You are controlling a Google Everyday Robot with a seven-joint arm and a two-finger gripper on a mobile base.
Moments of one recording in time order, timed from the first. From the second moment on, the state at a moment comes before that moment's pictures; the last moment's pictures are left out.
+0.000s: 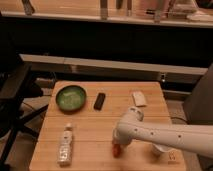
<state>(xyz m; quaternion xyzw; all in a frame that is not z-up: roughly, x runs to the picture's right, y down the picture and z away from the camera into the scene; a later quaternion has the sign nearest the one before) 0.077 0.291 0.764 -0.24 -0.23 -0.51 0.80</state>
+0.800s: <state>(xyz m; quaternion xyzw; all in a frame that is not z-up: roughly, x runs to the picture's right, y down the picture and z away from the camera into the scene) 0.083 0.279 0.759 -0.23 -0.22 -0.51 0.80</state>
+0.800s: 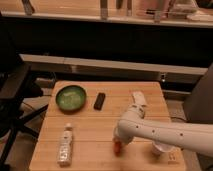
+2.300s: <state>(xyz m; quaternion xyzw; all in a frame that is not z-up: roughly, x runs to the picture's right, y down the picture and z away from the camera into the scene) 0.094 0.238 0.755 -0.23 -0.20 -0.54 0.79</state>
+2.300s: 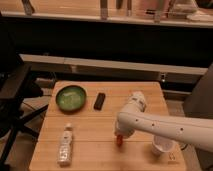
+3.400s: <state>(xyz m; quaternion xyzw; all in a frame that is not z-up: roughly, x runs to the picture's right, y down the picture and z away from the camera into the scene) 0.121 0.223 0.758 -0.23 -0.19 -0.54 0.79</state>
